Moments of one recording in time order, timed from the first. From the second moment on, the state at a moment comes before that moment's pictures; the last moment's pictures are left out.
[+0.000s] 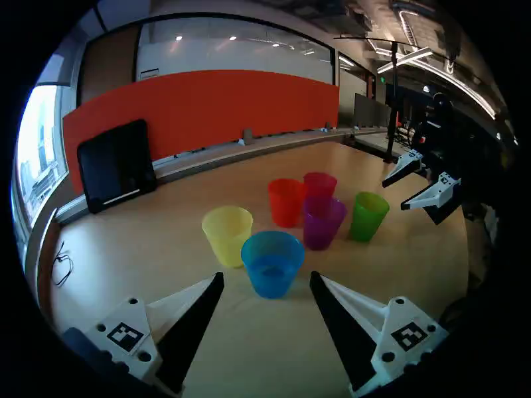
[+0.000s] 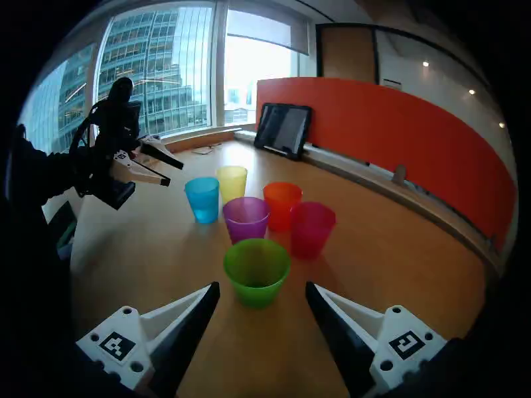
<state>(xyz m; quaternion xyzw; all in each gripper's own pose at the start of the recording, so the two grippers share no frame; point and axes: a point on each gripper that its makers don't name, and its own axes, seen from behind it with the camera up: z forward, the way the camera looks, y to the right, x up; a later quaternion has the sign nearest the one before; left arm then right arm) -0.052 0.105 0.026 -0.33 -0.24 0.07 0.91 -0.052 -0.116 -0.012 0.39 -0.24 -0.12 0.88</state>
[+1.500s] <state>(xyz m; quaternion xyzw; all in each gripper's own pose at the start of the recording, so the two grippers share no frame) -0.093 0.151 0.073 -0.35 -0.27 0.08 0.89 -0.096 -0.158 0.012 0.41 -0.27 -0.14 0.86</state>
